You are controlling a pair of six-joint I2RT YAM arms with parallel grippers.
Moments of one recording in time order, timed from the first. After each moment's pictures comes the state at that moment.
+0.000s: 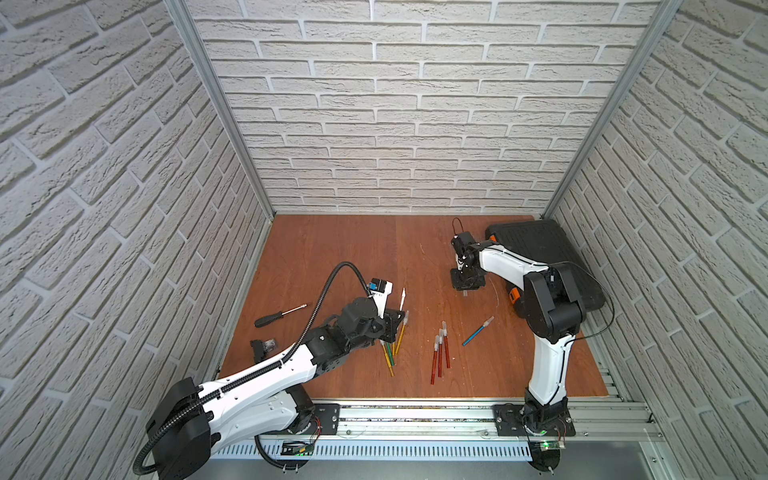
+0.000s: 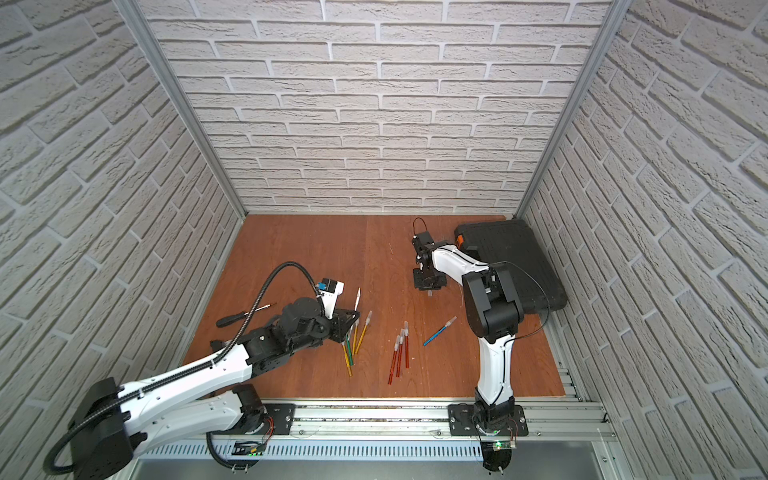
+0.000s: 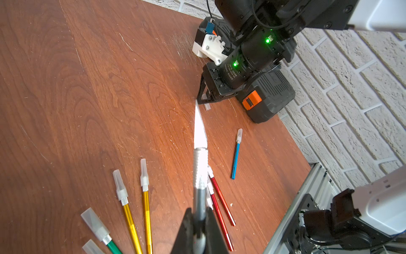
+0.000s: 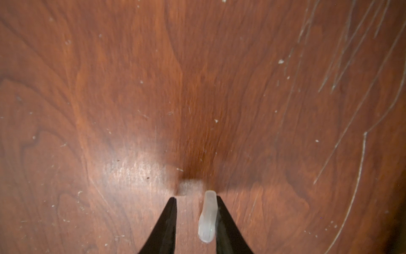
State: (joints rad) left arm -0.90 0.99 0.57 -0.06 0.00 -0.60; right arm 0.27 2.02 1.45 -0.86 0.09 0.30
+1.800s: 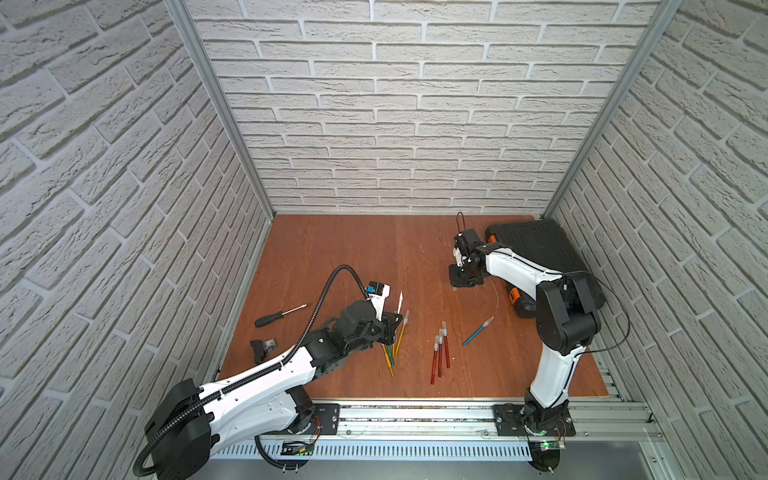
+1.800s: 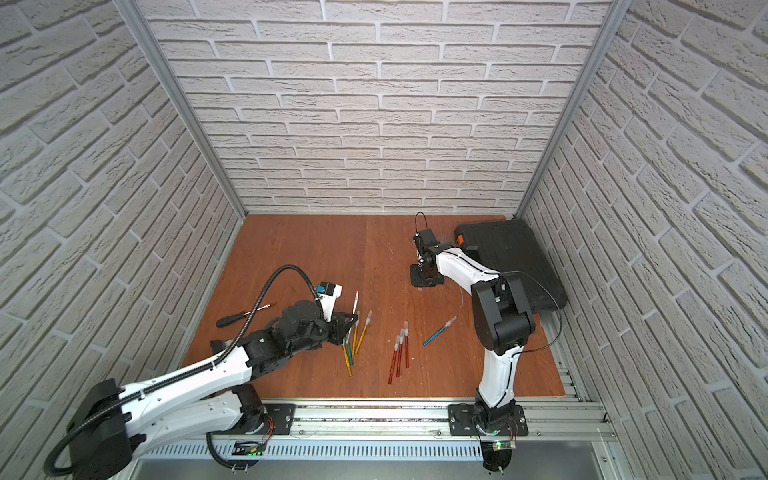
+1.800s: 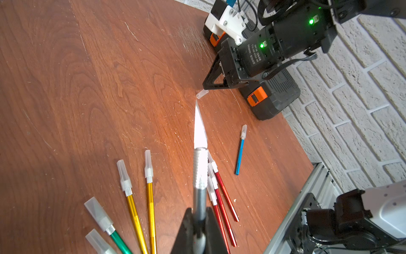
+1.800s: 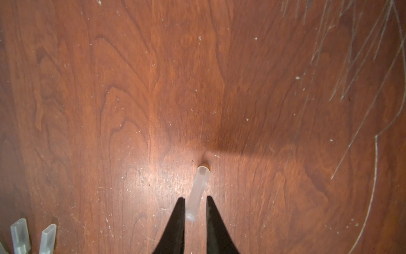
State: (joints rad) left arm -0.89 0.98 0.53 -0.06 0.00 -0.62; right arm 0.29 1.90 1.37 -0.76 -0.01 0.32
